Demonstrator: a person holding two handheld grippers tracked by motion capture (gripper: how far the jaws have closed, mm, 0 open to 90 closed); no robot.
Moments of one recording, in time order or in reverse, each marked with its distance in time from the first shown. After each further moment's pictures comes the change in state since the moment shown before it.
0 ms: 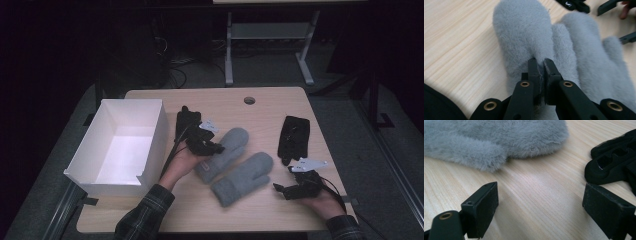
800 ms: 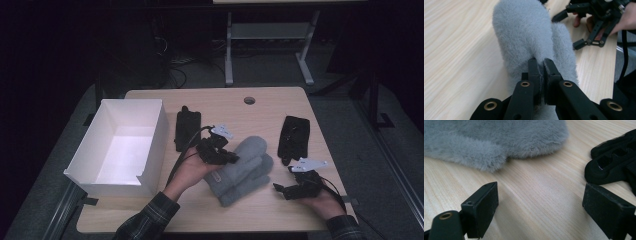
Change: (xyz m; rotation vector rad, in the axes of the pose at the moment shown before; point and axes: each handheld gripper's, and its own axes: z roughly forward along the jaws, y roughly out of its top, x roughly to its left) left arm -0.063 0.025 -0.008 0.018 -0.103 0.029; right arm 0.000 0.000 0.000 -0.001 0.000 -0.001
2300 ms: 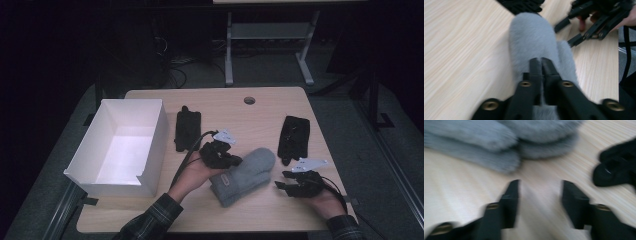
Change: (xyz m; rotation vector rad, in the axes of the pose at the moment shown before) left arm 0.004 -0.013 0.007 -0.040 0.005 0.016; right arm 0.005 0.007 -0.009 0.030 0.052 -0.030
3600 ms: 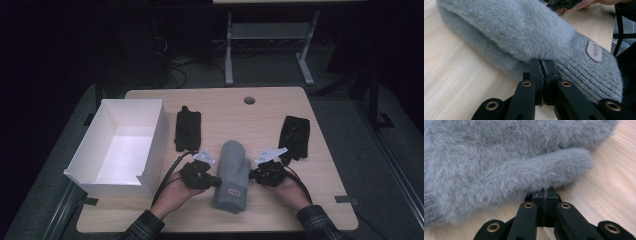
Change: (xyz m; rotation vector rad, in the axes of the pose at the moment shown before) left arm -0.011 -0.065 -0.017 0.080 -0.031 -0.080; right arm 0.035 0.063 0.066 -0.009 0.164 -0.085
